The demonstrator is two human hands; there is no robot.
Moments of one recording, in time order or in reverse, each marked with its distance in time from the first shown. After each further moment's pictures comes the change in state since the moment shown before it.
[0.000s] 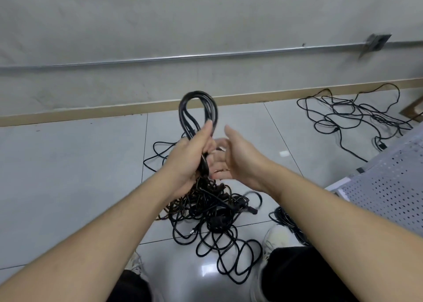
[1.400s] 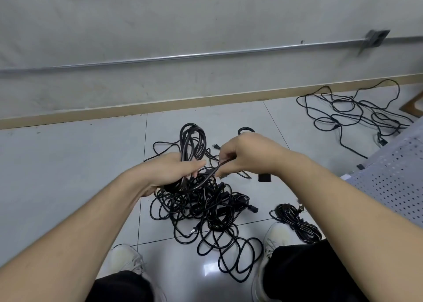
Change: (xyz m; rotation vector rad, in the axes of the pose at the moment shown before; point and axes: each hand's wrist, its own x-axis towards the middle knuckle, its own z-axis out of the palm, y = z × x) left_hand 0.008 -0.002 -0.059 0.867 -0.113 -0.246; right_hand -0.009 -0.020 -0.036 -1.411 0.057 -0.397
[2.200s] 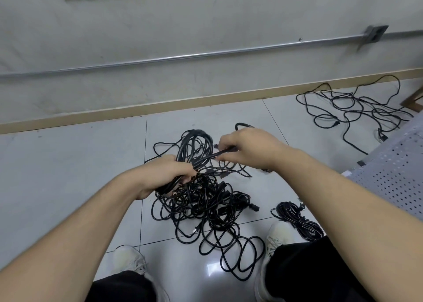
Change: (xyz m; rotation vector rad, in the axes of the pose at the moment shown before) left_hand -0.014 0.001 -0.002 -0.143 -0.151 0.003; right_hand 0.007 0.020 0.004 -0.145 0.127 -0.072
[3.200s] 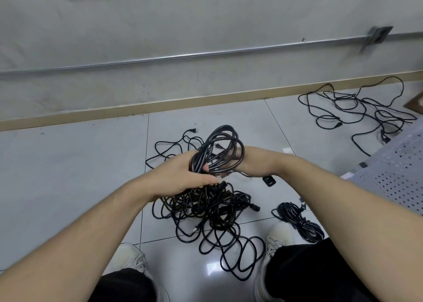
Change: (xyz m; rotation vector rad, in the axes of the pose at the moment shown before) left_hand -0.004 0.007 0.019 0.104 0.076 0.255; right_hand -0.006 0.007 0.024 0.625 -0.353 0.113
